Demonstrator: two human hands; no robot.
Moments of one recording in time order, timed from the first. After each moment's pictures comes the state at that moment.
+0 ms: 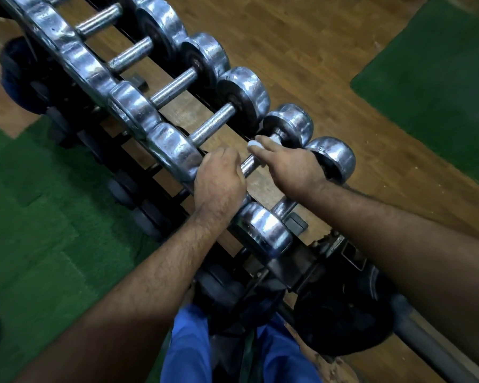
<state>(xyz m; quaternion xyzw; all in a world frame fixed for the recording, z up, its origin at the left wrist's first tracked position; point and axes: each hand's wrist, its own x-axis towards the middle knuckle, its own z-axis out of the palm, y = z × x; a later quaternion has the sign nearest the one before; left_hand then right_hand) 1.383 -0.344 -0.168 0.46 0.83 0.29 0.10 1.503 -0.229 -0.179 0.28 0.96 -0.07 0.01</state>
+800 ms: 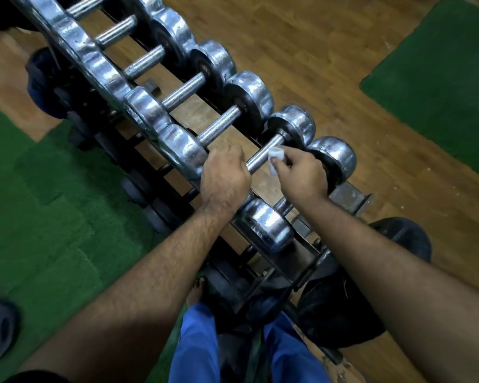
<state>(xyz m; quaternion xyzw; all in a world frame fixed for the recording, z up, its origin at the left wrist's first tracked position) 1.388 -0.339 -0.163 0.45 0.85 0.25 0.08 1.513 -0.263 -0.167 0.57 0.74 -0.34 -0.14</state>
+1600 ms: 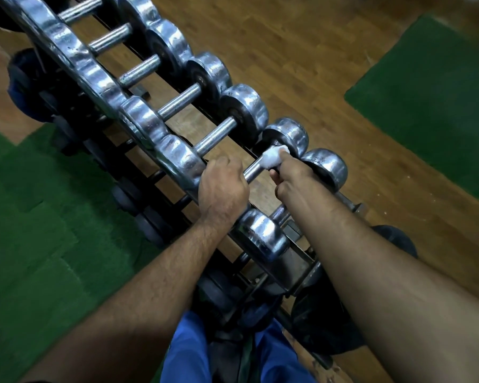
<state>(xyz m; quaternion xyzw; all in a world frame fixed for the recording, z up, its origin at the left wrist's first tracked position) 1.385 -0.340 -0.166 0.47 0.85 0.23 0.07 1.467 -0.237 -0.159 0.70 0.20 -0.64 -0.26</state>
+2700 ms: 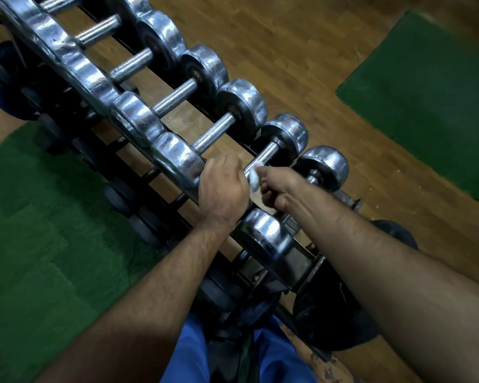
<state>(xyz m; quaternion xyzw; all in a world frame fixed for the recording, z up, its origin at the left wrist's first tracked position) 1.383 -0.347 -0.163 0.45 0.83 0.31 0.10 1.466 -0.254 -0.162 0.64 0.32 -0.70 -0.08</state>
